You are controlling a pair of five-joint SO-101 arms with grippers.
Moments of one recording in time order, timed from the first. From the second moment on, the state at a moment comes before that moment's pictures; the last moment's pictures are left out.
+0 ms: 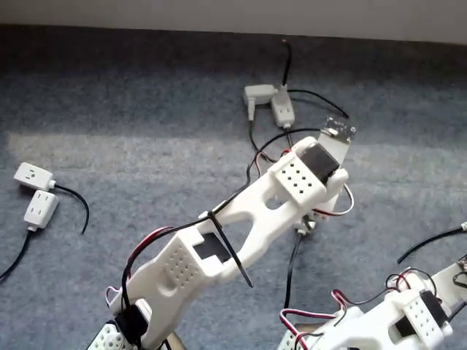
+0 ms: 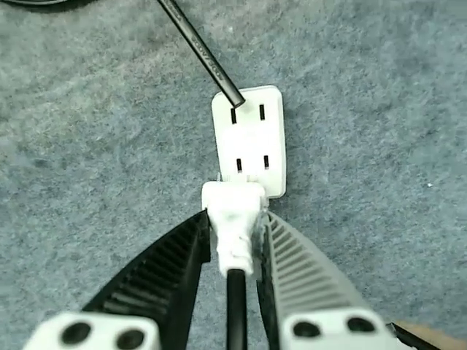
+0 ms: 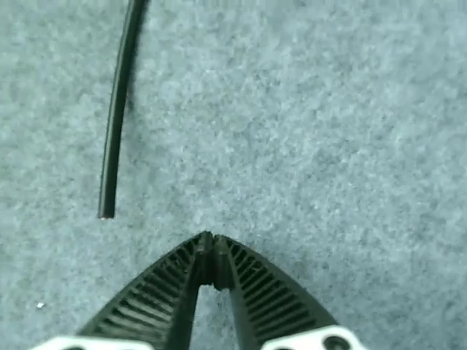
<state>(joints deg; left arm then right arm) 46.9 42.9 -49.9 97.7 27.6 60.2 -48.7 80.6 38.1 6.9</state>
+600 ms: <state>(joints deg) 47.7 43.2 -49.8 86.9 29.5 61.5 -48.7 80.8 38.1 6.9</state>
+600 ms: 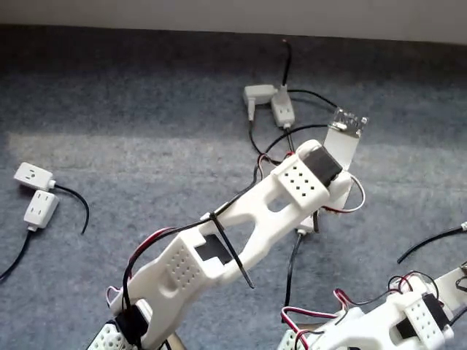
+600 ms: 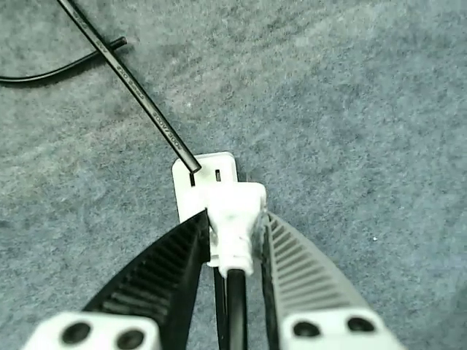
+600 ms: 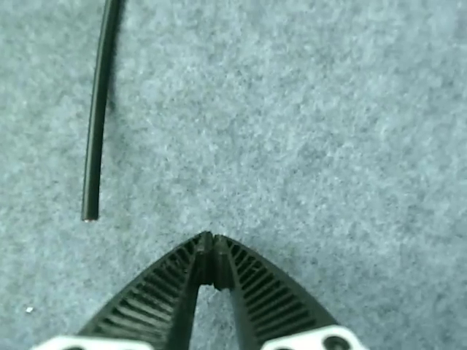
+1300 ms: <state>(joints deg) 45.3 46.6 -50.9 85.8 29.6 59.3 -48.7 81.9 38.1 6.9</state>
